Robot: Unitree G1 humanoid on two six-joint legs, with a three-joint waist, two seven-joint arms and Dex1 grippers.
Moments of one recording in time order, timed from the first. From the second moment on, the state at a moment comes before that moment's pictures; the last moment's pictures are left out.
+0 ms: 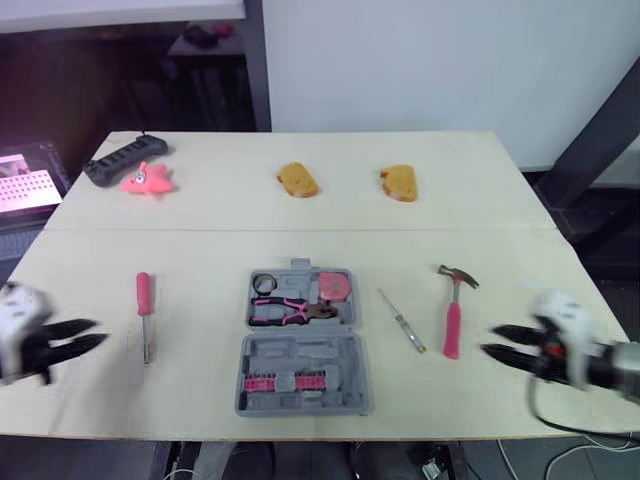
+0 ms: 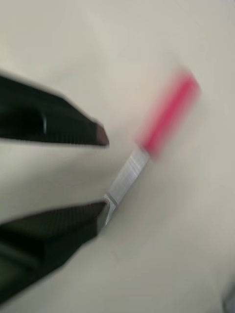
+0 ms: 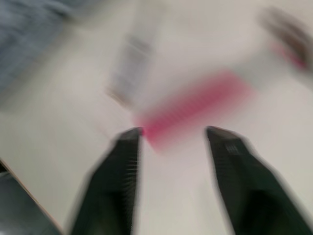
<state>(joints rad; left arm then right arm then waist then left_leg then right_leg) 0.14 1.08 0.53 0.49 -0.36 0.09 -1.24 0.33 -0.89 -0.63 -0.24 0.36 0.57 1.13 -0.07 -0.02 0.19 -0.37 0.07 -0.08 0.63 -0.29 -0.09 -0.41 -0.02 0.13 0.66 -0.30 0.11</state>
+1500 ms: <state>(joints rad) 0.17 0.80 0.17 -0.30 -0.42 0.21 -1.14 -0.15 -0.49 0.10 -0.38 0.27 1.04 0.32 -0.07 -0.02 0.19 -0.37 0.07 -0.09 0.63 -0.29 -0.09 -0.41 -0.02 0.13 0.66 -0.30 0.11</state>
